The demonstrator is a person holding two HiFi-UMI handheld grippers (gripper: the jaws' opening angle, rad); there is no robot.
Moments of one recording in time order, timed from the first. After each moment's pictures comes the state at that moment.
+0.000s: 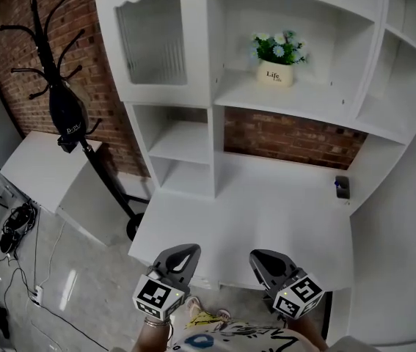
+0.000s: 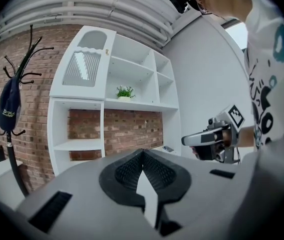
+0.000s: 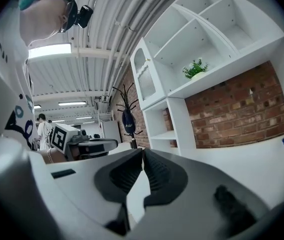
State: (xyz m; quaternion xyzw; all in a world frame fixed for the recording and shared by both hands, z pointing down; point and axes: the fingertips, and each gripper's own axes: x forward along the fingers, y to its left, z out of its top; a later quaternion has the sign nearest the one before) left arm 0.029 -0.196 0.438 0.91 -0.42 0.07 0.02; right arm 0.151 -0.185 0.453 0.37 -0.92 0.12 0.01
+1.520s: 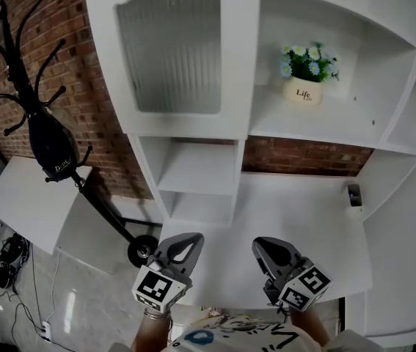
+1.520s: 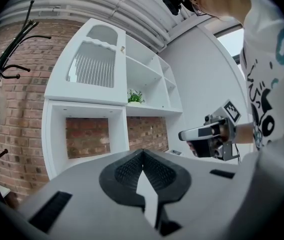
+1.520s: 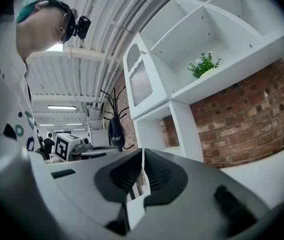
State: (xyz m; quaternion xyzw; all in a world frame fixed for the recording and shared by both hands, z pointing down) left arm -0.064 -0.355 0.409 0.94 -0.35 0.05 -0.03; right arm 0.049 -0.331 0.411 0.41 -0.90 0.10 -0.05
